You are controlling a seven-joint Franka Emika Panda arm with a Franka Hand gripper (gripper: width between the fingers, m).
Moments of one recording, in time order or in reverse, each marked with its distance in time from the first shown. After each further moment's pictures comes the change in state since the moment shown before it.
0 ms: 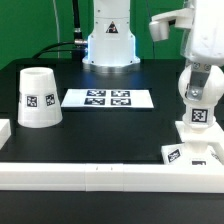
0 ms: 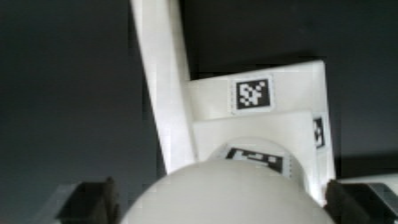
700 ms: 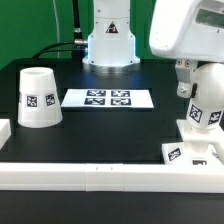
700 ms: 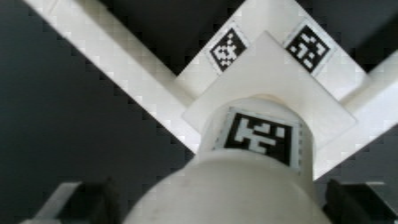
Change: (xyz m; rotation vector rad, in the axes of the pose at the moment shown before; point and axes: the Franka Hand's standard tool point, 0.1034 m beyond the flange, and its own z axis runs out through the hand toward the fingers) arm 0.010 0.004 -0.001 0.011 0.012 0.593
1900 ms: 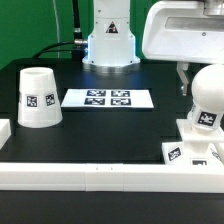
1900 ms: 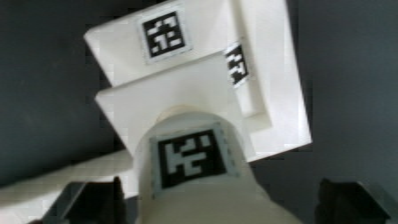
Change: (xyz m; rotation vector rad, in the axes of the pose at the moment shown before) arm 0.006 -0.021 0.002 0.098 -0.022 1.011
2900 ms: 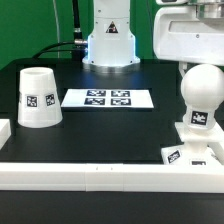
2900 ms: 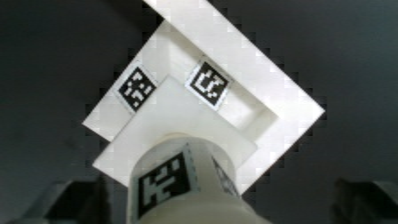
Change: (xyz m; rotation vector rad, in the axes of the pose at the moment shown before) arm -0.008 0.000 0.001 0.041 -0.056 0.488
